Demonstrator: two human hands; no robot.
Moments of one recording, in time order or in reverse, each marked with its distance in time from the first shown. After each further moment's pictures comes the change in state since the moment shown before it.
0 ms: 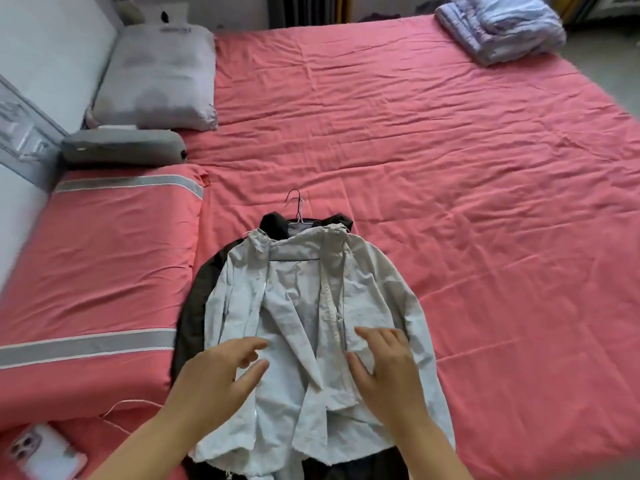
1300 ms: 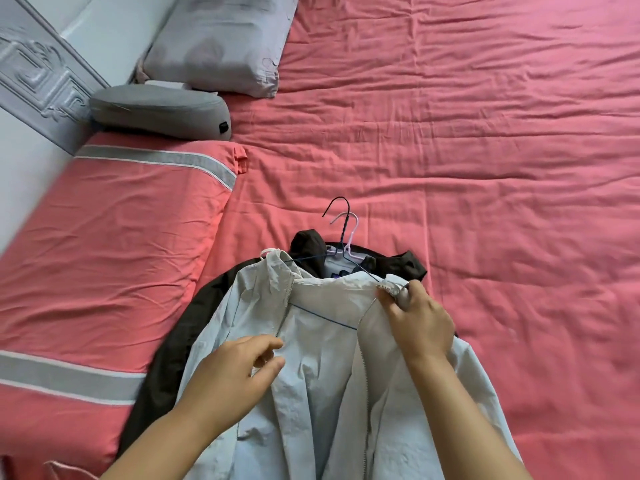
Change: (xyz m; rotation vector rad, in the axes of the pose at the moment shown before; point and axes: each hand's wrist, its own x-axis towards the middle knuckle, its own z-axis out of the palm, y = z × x) left_hand 0.209 -0.048 0.065 -0.058 0.032 -0.341; right_hand 0.297 0.110 0.155 -0.177 -0.137 0.222
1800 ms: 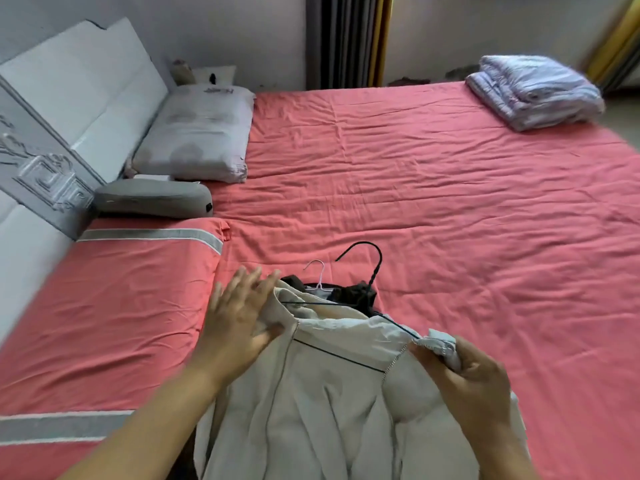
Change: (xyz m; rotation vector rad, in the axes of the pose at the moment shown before) left_hand -0.040 0.032 -0.114 0.145 0.390 0.568; right_hand -0.183 -0.008 -0.182 0.515 0.308 0.008
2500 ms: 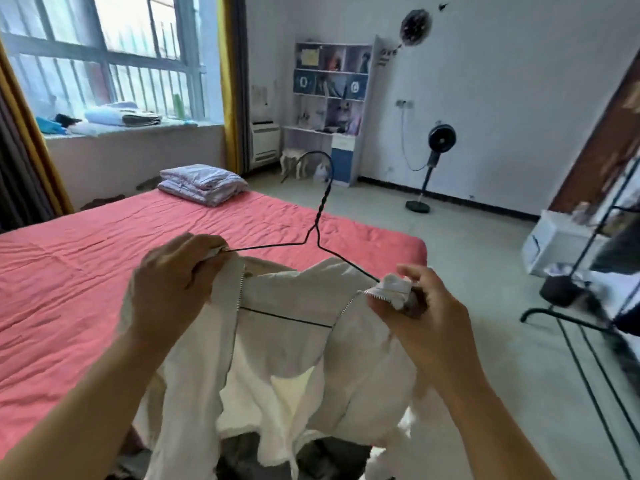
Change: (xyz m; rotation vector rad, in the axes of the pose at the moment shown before) left_hand -0.099 0.130 -0.228 -0.671 0.295 0.939; right_hand -0.398 -0.238 -0.136 -0.211 0.884 0.026
